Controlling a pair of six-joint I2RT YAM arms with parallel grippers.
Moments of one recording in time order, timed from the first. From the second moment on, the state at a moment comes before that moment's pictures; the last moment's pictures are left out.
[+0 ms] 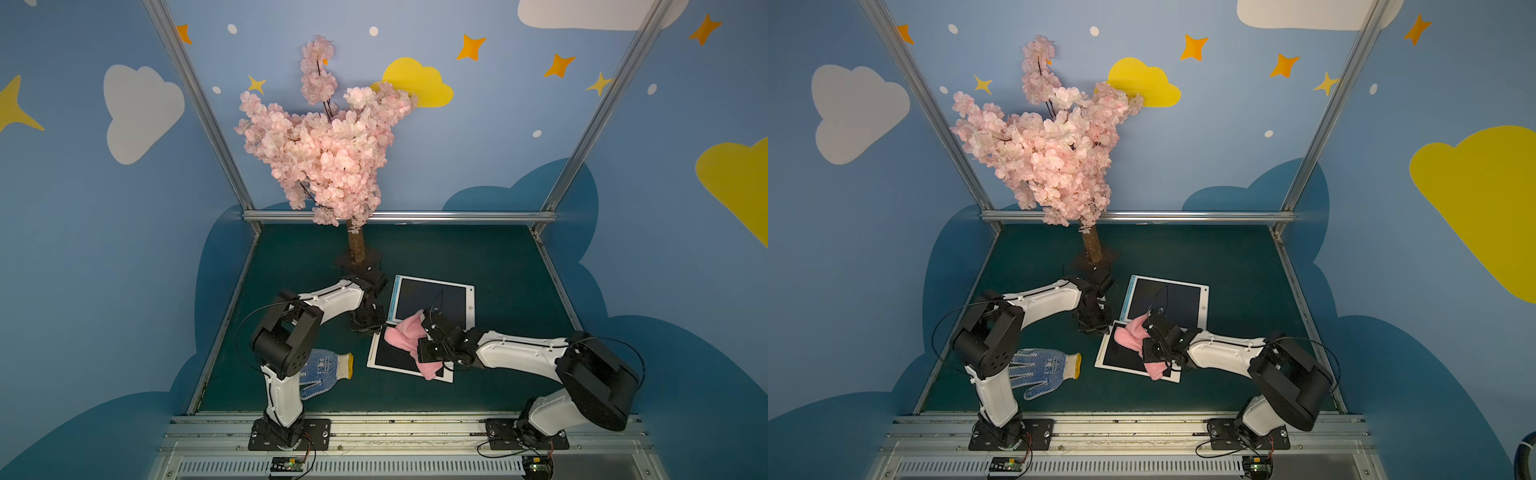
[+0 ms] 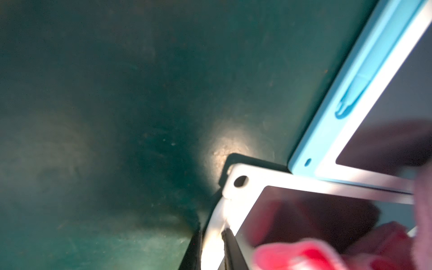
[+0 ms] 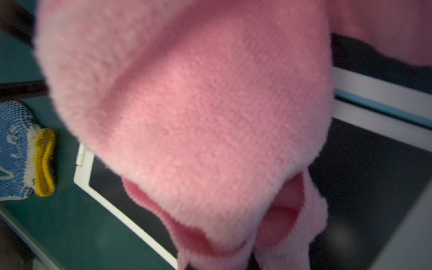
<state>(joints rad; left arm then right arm) -0.55 1.88 1.20 -0.79 0.20 -0.68 0.94 1.54 0.72 -0.20 -0.05 0.72</state>
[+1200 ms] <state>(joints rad) -0.55 1.88 1.20 -0.80 0.20 -0.68 0.68 1.58 0.75 -0.23 -0.17 0.68</state>
